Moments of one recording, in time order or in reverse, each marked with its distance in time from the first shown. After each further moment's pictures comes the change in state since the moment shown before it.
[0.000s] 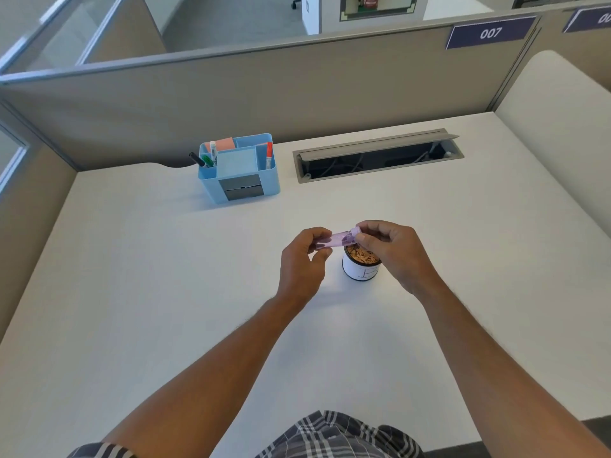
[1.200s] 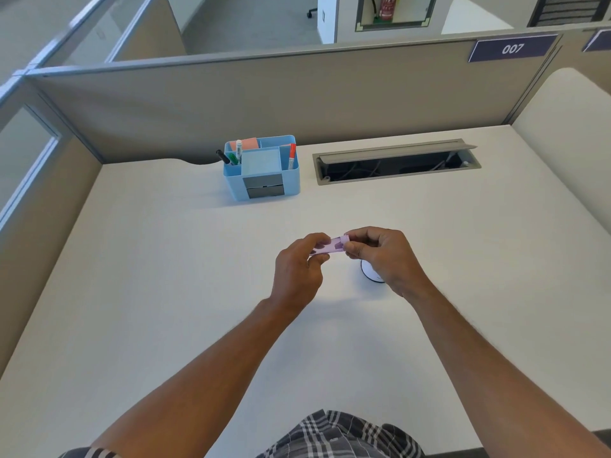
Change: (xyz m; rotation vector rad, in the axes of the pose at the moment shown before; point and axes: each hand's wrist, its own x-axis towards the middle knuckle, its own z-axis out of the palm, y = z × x) left_hand -0.016 -0.011 -0.052 0.212 0.055 0.189; right_hand -0.006 -0.011 0.055 -0.006 -0.112 -0.045
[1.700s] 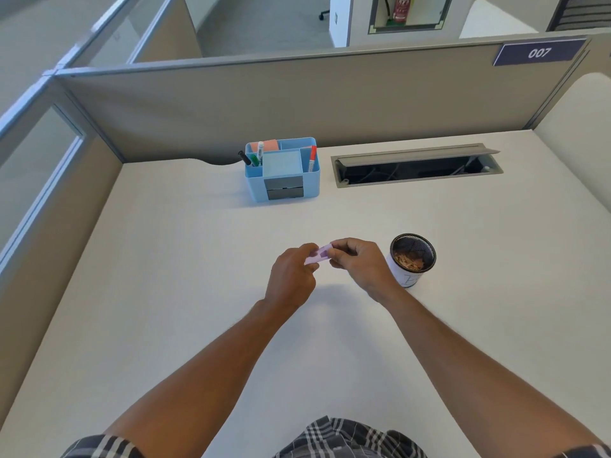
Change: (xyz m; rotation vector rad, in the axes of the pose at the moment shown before) left_hand 0.006 -0.055 -0.035 0.209 -0.127 -0.126; right_hand 0.027 0.022 0.082 0.023 -0.034 0.078
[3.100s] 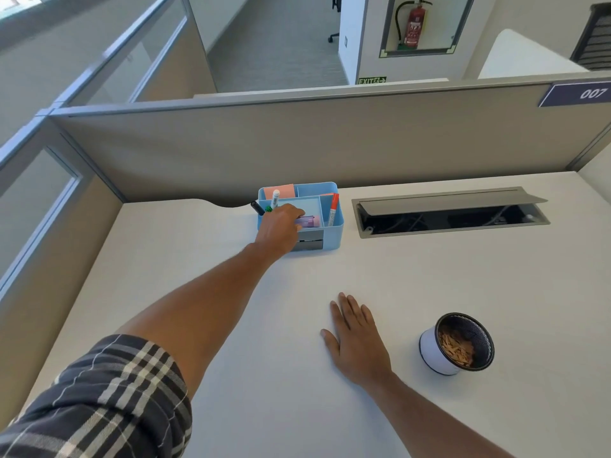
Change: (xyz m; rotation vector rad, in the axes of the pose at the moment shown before) left_hand 0.255 -0.067 -0.048 0.304 -0.046 0.045; right_hand 0.083 0.113 0.057 -1.195 -0.041 -0.321
